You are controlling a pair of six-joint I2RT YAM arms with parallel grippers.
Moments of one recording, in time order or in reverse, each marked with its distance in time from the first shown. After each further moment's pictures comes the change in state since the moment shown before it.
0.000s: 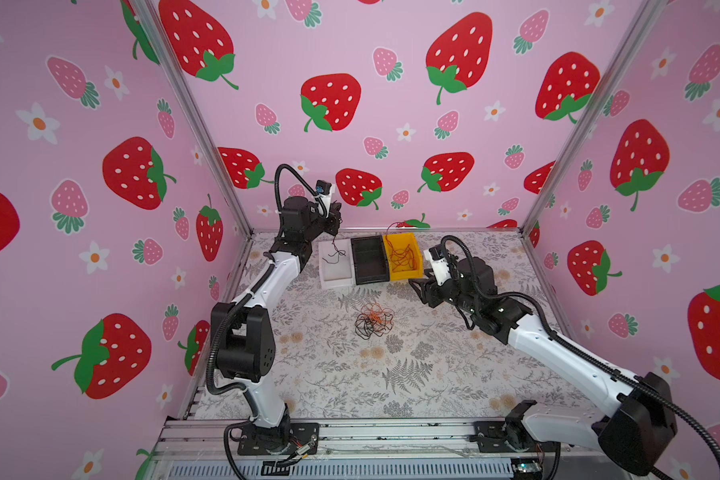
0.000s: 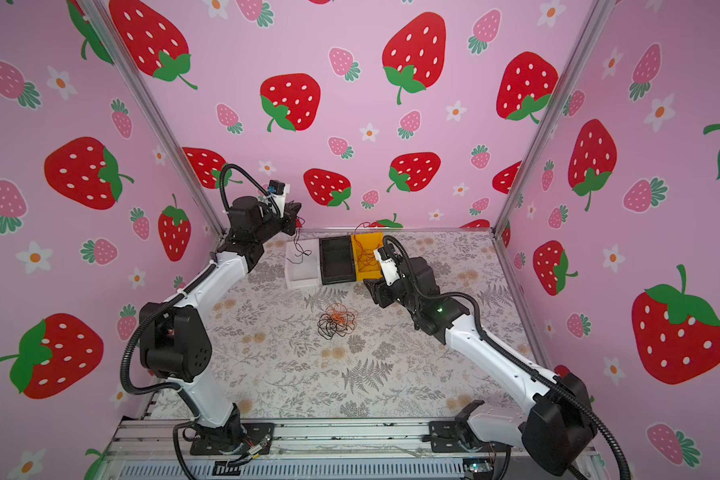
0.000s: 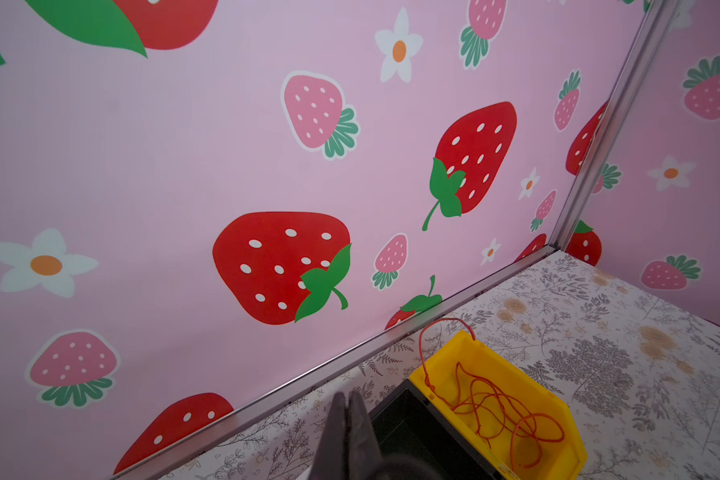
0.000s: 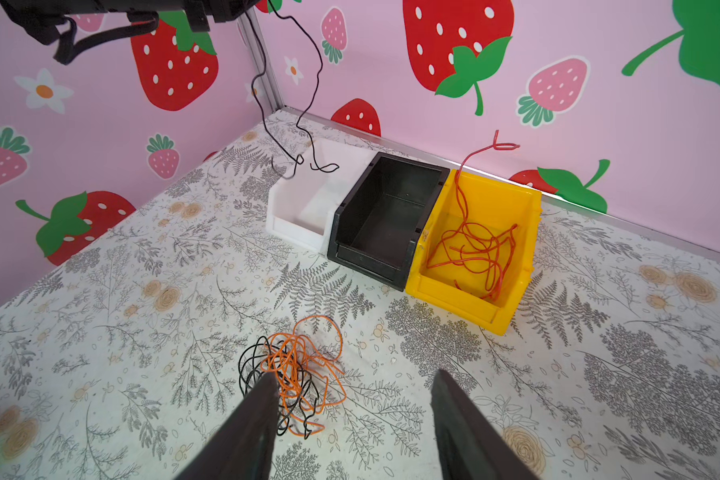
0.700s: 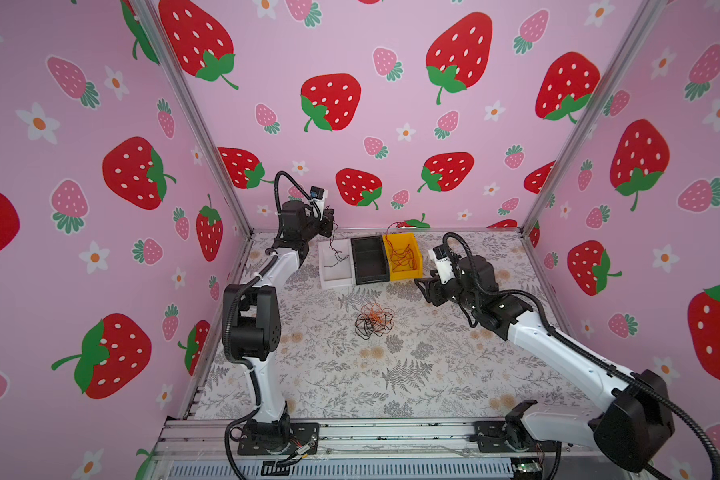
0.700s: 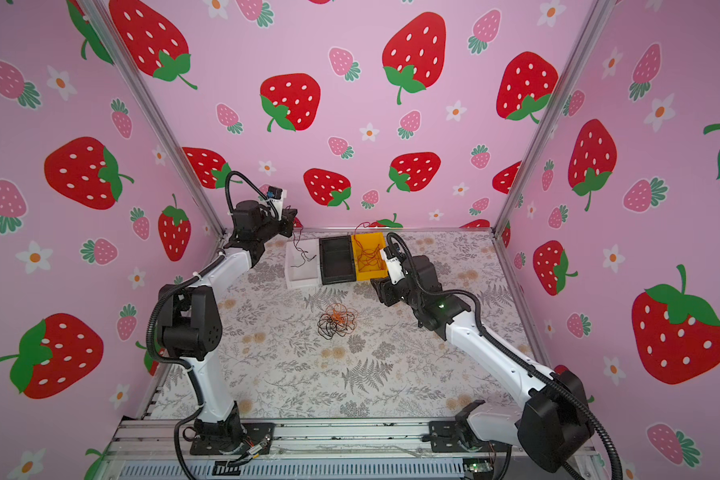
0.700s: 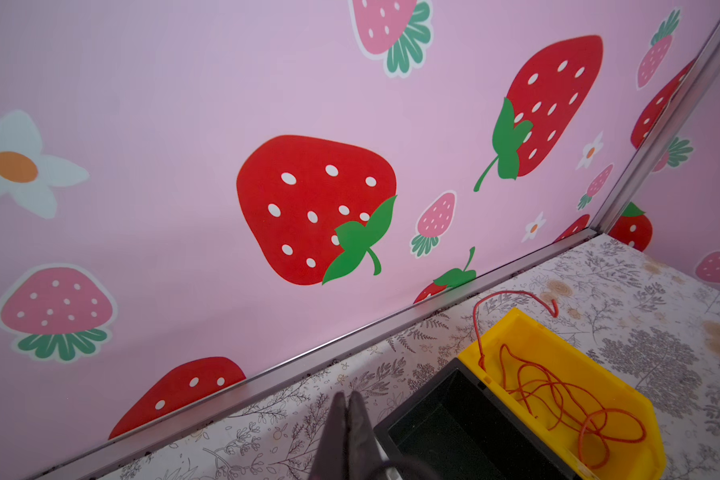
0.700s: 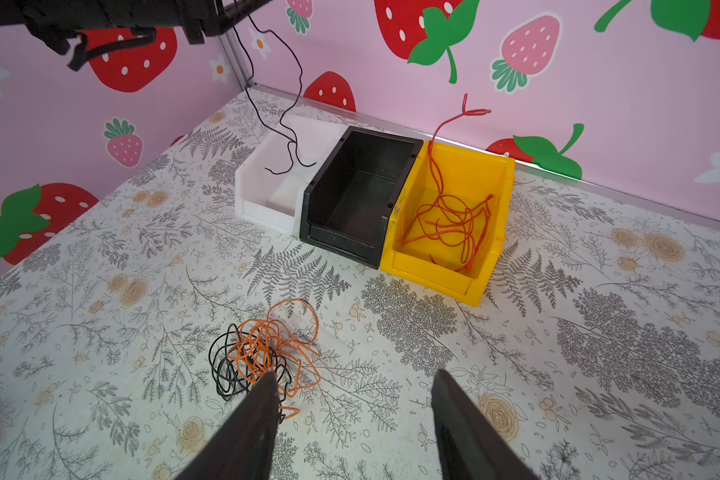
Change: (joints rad) left arm 0.074 0.173 0.064 0.044 0.043 -0.029; right arm -0.047 0.032 0.002 -0.045 0.005 0.000
